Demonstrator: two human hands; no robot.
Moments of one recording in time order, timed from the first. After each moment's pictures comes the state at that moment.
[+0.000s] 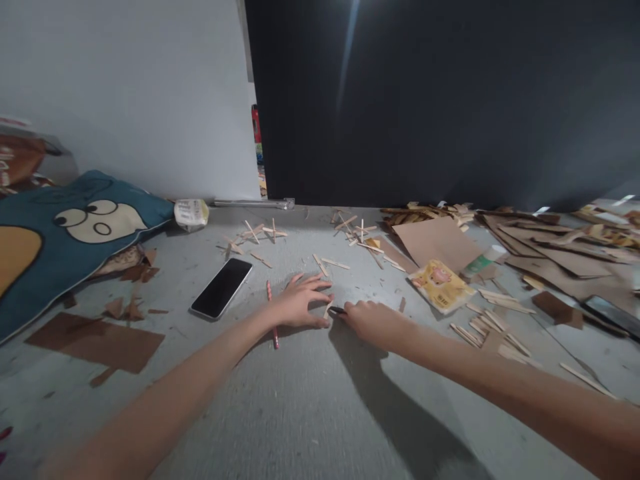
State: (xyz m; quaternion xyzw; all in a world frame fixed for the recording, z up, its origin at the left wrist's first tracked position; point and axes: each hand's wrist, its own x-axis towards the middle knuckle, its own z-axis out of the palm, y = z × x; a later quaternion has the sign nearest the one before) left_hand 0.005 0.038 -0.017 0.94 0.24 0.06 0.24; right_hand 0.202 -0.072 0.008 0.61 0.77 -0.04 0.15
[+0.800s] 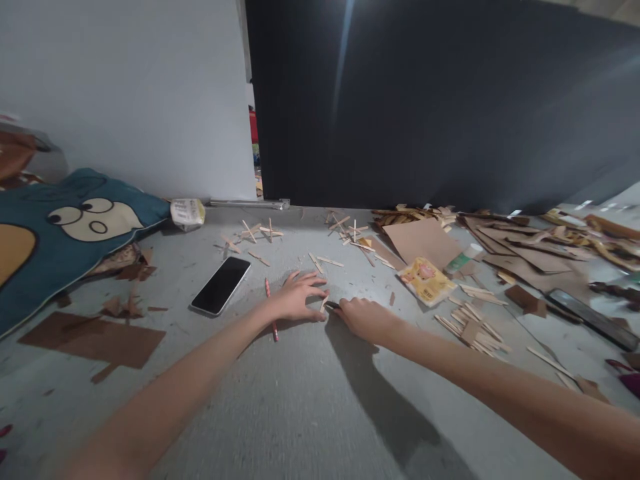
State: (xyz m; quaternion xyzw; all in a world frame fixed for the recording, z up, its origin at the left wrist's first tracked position) left_hand 0.007 0.043 -0.021 0.94 0.24 0.07 0.25; right_hand 0.197 -0.076 0.012 0.66 0.74 -0.08 0.14
